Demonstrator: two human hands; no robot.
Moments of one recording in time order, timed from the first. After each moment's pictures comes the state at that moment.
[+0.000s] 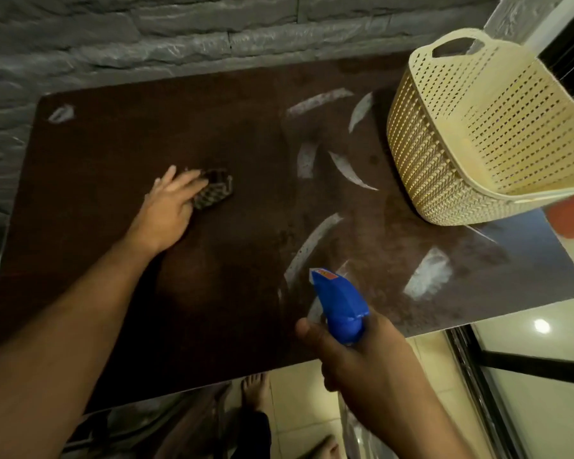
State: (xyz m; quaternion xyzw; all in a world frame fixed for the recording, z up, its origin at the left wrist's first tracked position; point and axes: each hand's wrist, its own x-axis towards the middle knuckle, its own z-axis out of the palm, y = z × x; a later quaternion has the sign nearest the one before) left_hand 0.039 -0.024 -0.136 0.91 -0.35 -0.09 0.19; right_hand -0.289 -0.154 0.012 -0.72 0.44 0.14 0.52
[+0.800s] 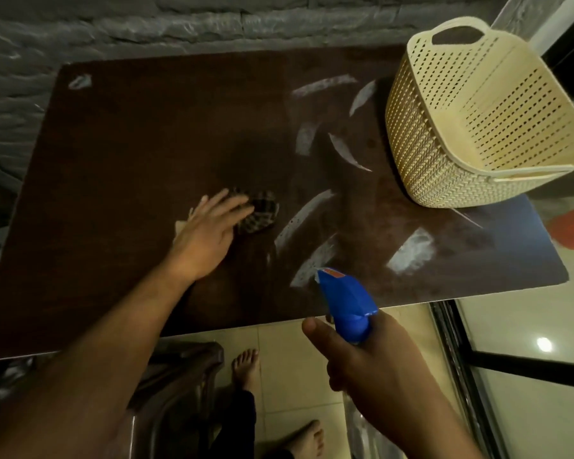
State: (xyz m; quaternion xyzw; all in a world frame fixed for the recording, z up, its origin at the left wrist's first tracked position) left_hand -0.089 -0.024 -0.138 0.88 -0.42 -0.10 0.20; right_hand -0.348 -0.156 0.013 -0.74 0.41 0.16 0.50
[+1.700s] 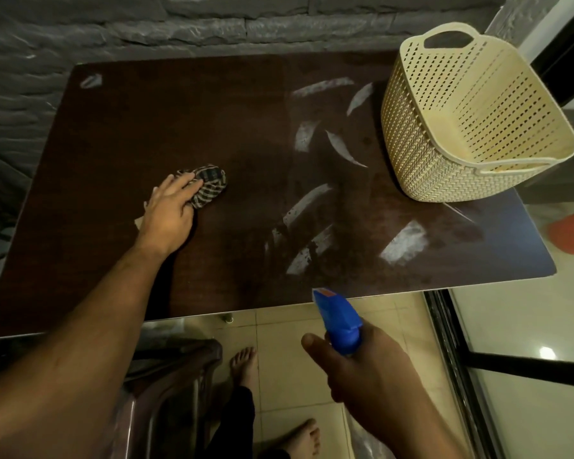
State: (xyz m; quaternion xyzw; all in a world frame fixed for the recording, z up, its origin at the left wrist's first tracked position) left_hand -0.064 0.007 -0.125 0.94 -0.24 -0.07 0.23; right_hand -0.378 -0.146 -0.002 -0.77 0.40 0.20 0.46
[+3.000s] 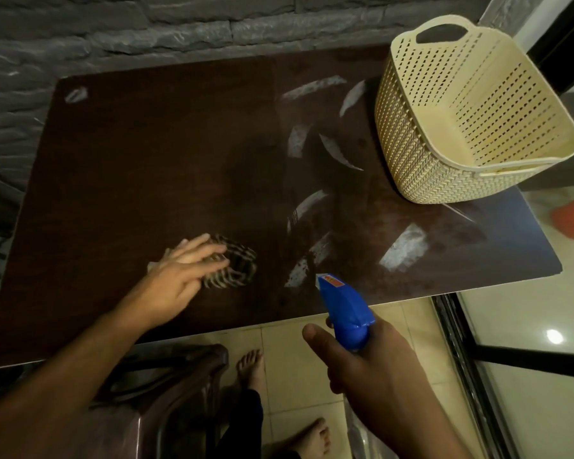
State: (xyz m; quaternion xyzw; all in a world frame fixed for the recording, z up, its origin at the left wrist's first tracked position) left_hand -0.114 0.051 -0.126 0.83 -0.48 -0.17 0.22; right_hand -0.360 -0.158 0.010 -0.75 0.41 0.14 0.50
